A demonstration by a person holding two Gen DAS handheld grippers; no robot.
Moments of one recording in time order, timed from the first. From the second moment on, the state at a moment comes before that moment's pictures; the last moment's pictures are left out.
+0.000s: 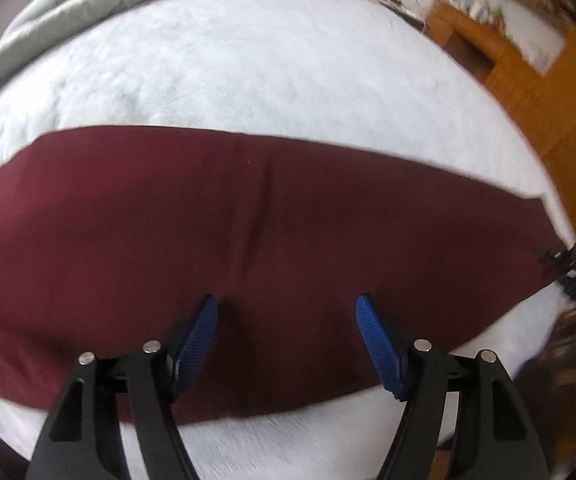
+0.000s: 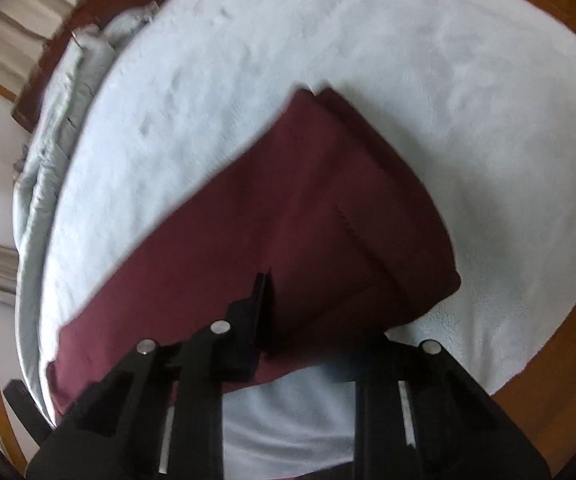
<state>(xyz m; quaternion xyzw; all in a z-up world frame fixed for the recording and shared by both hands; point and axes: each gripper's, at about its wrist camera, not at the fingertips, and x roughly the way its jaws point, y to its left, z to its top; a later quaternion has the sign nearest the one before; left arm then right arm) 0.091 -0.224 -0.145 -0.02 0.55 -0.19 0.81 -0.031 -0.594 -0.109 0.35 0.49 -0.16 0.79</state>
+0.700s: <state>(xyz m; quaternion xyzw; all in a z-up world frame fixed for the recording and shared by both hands) 0.096 -0.089 -0.111 -0.07 0.52 -0.09 0.85 0.018 -0.452 0.002 0.25 0.40 -0.01 0.88</state>
